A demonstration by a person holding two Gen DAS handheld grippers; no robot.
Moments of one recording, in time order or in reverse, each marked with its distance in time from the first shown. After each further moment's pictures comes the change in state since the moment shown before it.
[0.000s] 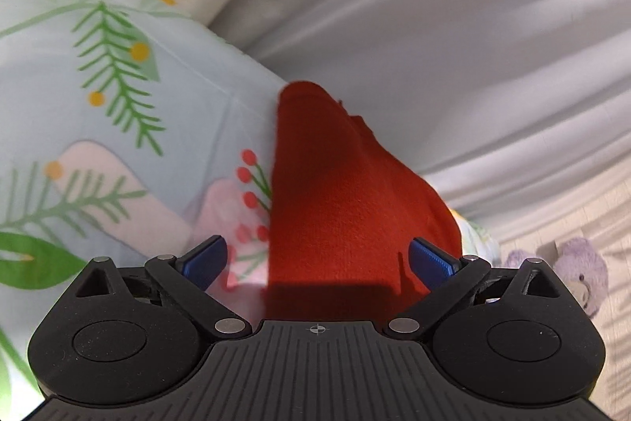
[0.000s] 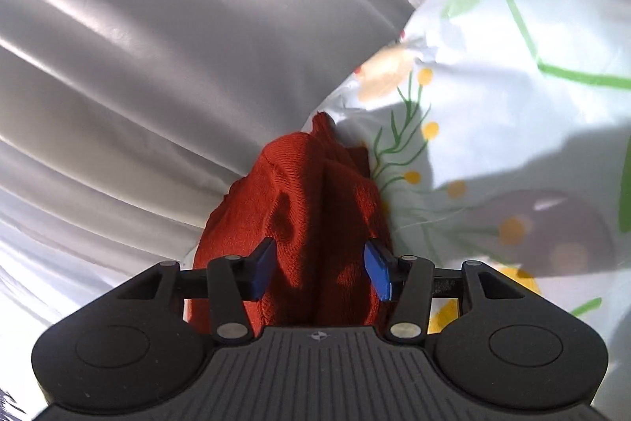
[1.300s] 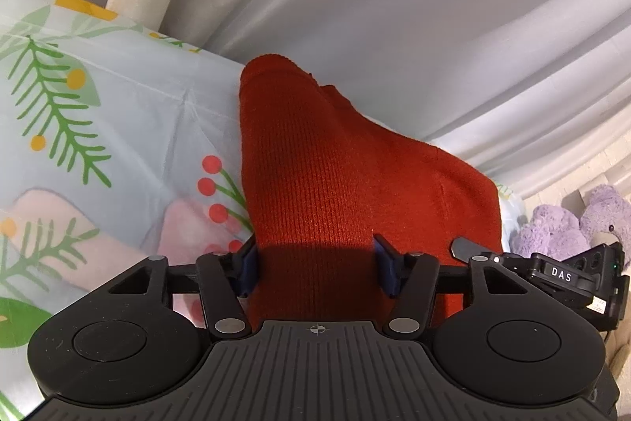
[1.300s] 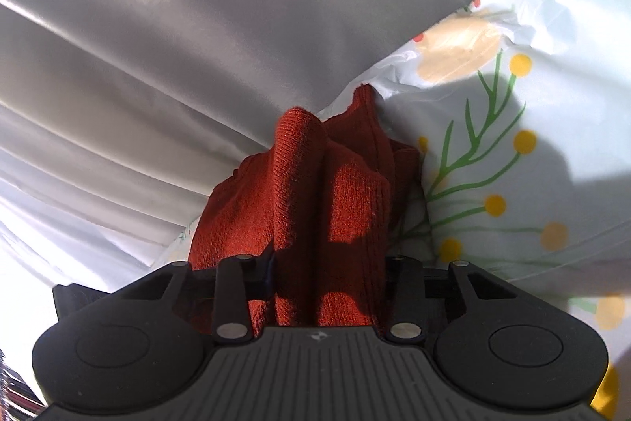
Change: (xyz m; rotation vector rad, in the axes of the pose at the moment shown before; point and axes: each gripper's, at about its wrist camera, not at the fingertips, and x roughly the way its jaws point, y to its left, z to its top) left arm 0.030 -0.024 0.006 0.153 0.072 0.074; right arm 0.054 0.025 0.022 -0.148 0.113 0.027
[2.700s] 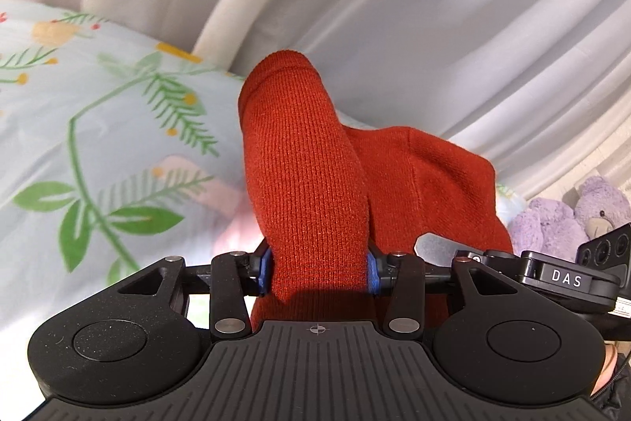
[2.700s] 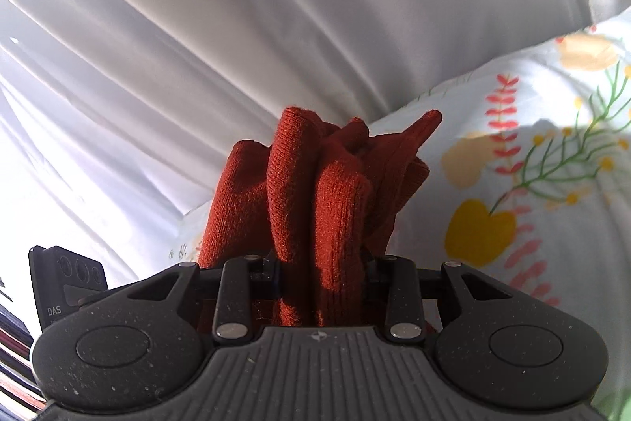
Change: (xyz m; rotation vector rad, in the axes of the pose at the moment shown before) left arm -0.125 -0.014 -0.046 0.007 -0.092 0.127; right arm -0.002 0.133 -0.076 -0.158 0.044 0.037
